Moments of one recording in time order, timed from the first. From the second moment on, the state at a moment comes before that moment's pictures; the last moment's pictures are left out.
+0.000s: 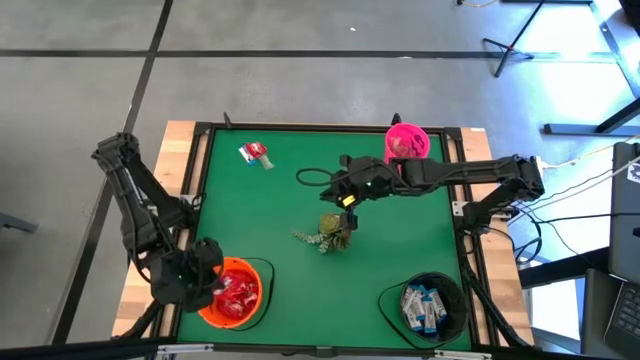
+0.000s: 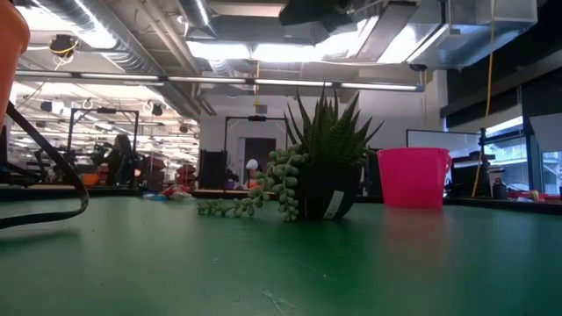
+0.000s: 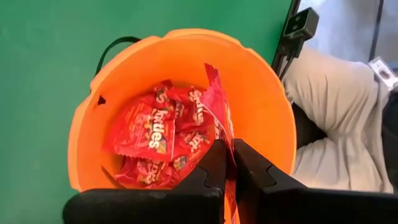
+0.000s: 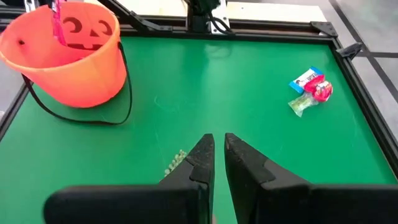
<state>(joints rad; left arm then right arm) -1.00 1.17 1.03 -0.89 -0.34 -1.41 0.04 1.57 1.44 -0.47 0.03 -0.03</state>
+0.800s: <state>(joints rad) -0.90 1.05 1.03 -1.10 -0.67 -1.21 0.02 1.55 1.44 -0.49 0.02 -0.05</state>
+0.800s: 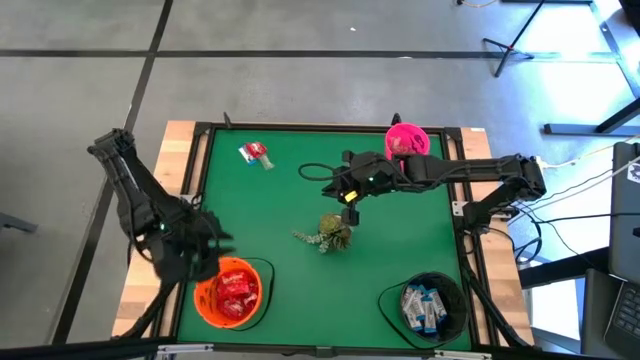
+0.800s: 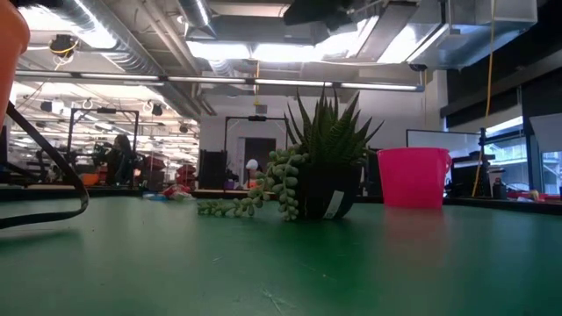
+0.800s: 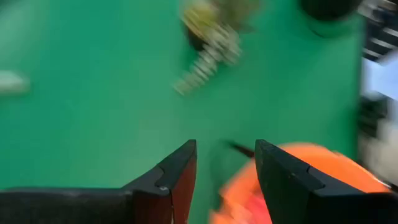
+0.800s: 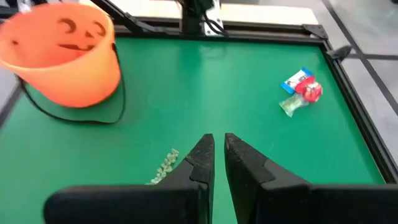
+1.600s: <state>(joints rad) 0.18 0.89 0.75 -0.67 -0.27 -0.36 -0.04 1.40 1.22 -0.33 -0.02 -0.04</state>
